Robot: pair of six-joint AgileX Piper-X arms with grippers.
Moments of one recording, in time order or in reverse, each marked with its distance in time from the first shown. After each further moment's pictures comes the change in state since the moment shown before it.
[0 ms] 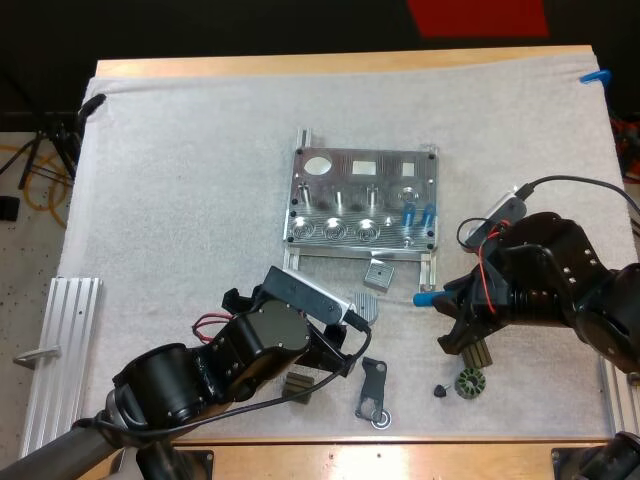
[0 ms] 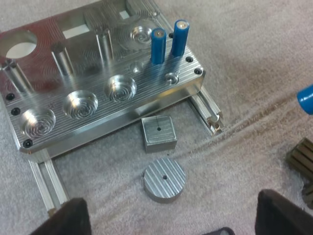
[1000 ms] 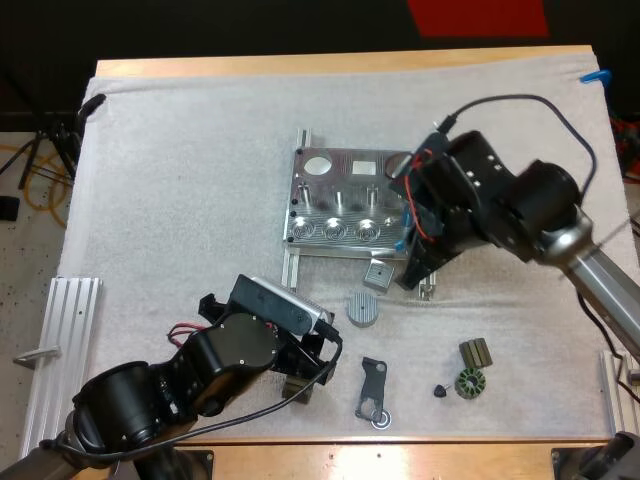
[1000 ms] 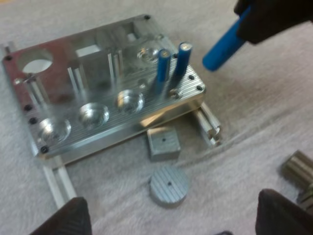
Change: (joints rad) left arm 0.000 -0.109 0.000 0.038 -0.019 -0.002; right arm 0.000 0.449 -0.424 0.173 0.174 -0.253
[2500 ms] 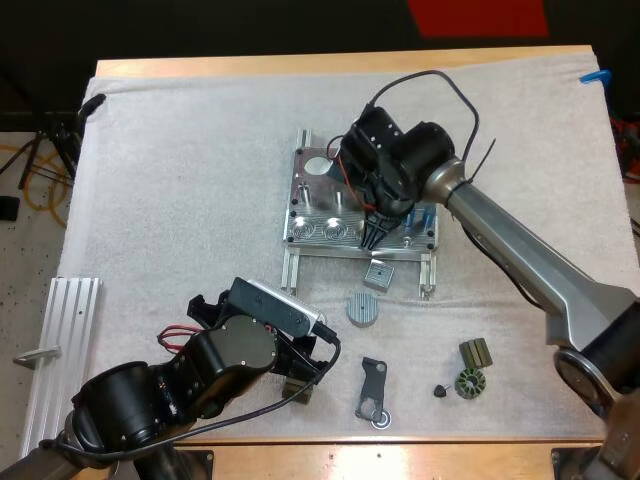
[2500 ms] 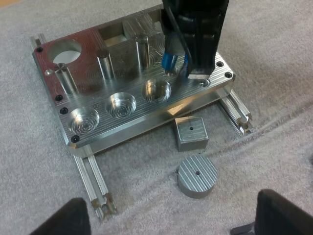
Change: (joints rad) left arm 0.000 0.000 0.000 0.048 -0.060 0.020; right arm 0.000 0.447 -0.222 -0.053 0.192 -0.196
